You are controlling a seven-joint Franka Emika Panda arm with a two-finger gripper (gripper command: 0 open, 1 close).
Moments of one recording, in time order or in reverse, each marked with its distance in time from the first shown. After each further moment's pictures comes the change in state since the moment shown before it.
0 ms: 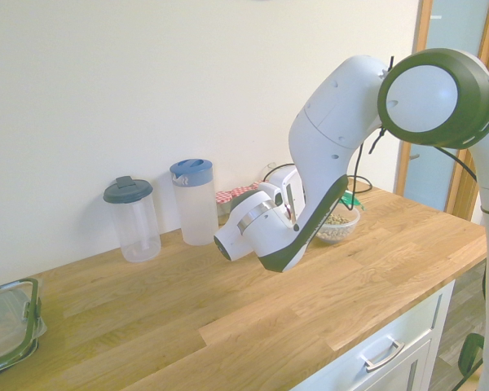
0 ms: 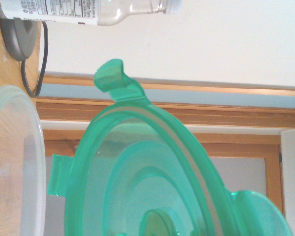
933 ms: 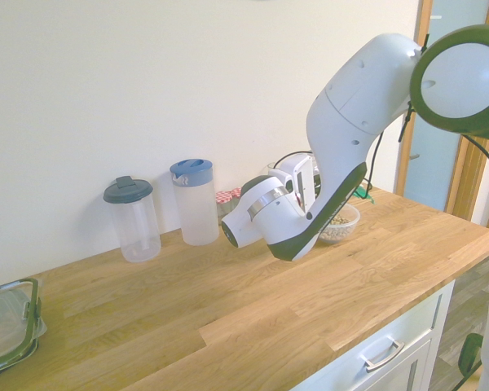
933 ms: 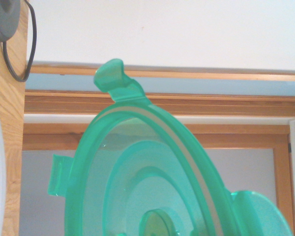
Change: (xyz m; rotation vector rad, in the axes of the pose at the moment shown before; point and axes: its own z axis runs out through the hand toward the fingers) arm 0.005 0.029 0.015 0.015 -0.030 0.017
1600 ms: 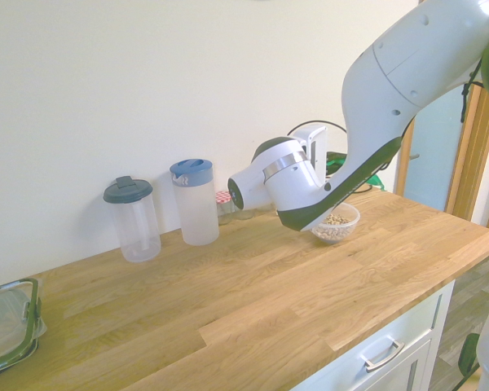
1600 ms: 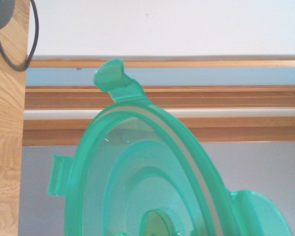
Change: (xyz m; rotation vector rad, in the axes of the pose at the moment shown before) arm 0.031 0.061 0.023 0.050 -0.075 0.014
